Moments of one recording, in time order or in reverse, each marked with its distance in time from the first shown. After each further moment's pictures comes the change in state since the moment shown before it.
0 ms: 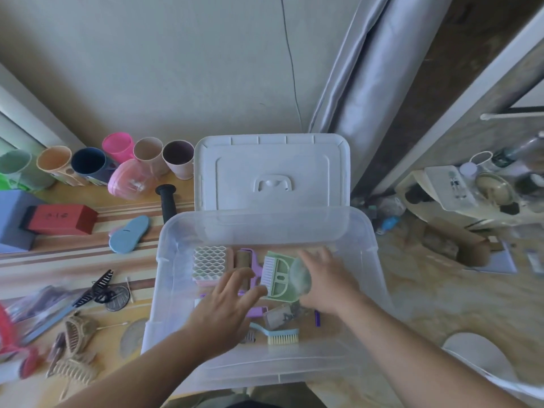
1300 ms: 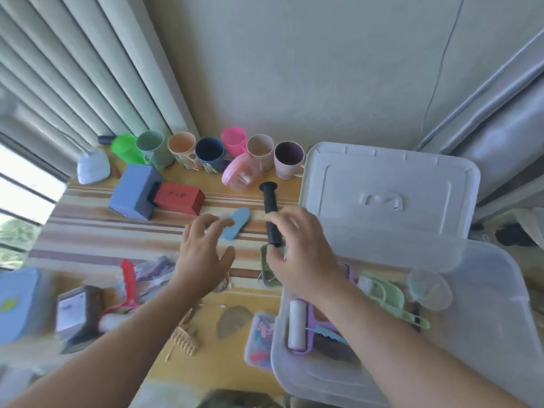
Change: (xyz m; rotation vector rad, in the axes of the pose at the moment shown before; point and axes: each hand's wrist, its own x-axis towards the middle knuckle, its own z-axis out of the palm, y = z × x) left_hand -0.108 -0.212 -0.062 -0.239 0.531 -0.643; right_hand 0.026 -0.289 -0.010 0.338 0.560 -0.673
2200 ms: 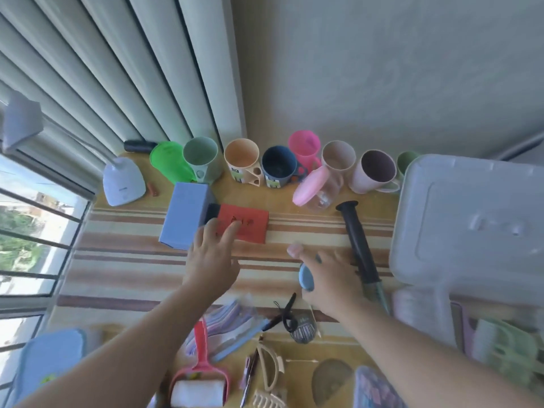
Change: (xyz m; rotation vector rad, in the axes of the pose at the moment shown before) left_hand 0.122 -0.231 -0.023 0.257 -0.251 -0.029; right_hand 0.105 -0.001 0.210 -0.420 -0.559 0.349
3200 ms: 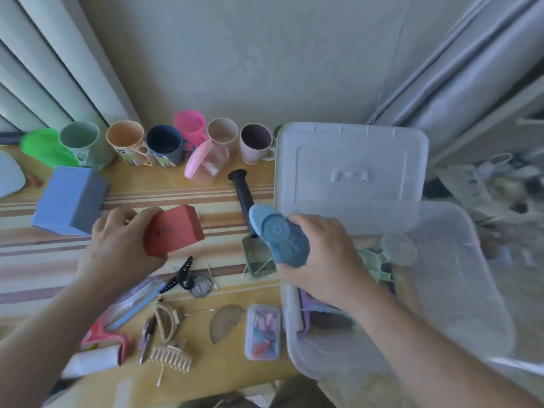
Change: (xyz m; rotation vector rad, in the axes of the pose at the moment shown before) left_hand -0.084 0.115 -0.055 -0.003 -0.001 -0.001; right_hand -0.209 0.110 -0.108 0.269 0.410 0.055
